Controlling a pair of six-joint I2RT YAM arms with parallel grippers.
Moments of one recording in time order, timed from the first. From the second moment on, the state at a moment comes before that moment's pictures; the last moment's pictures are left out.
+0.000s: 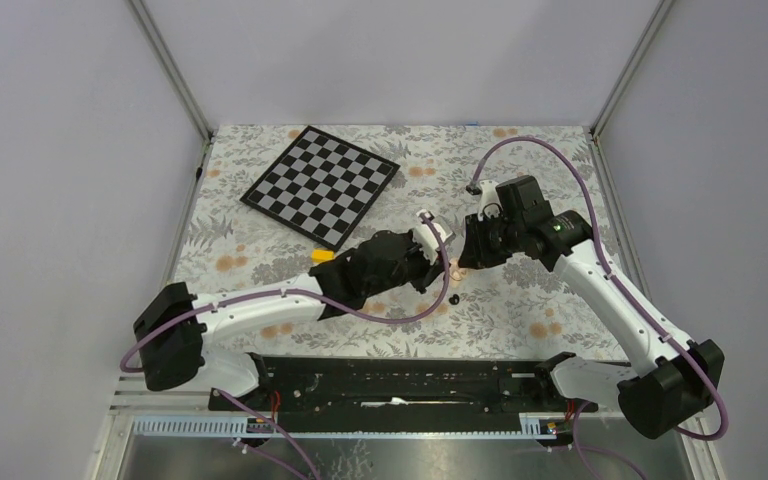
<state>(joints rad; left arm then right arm) -1.09 1.38 0.94 0.16 -0.05 -0.07 0.45 1.19 1.11 -0.86 -0.33 0.20</state>
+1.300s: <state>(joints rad) -1.09 1.51 1.16 -0.12 0.04 -0.01 0.46 1.11 1.08 -0.88 -0.32 0.17</state>
